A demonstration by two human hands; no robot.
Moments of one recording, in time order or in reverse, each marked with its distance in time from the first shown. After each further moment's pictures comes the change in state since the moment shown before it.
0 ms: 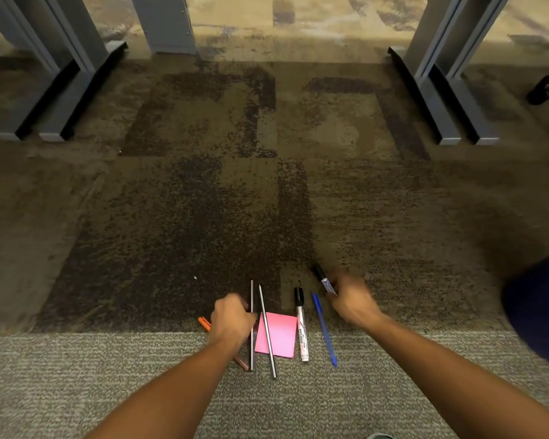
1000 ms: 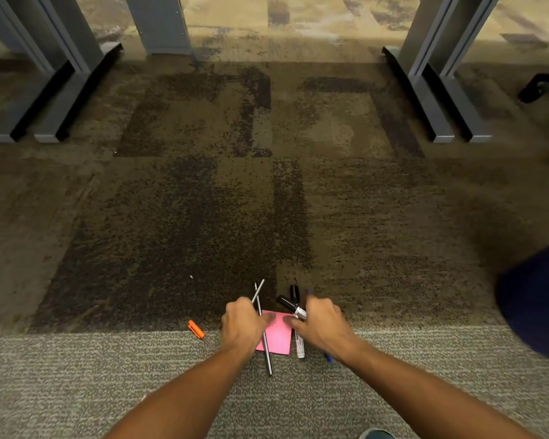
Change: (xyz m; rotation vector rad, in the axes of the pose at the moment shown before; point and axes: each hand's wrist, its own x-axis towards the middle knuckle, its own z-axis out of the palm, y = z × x) left_hand -0.023 0.018 0.017 0.040 0.010 0.037; right_hand -0.048 -0.042 0.035 0.013 -0.050 -0.029
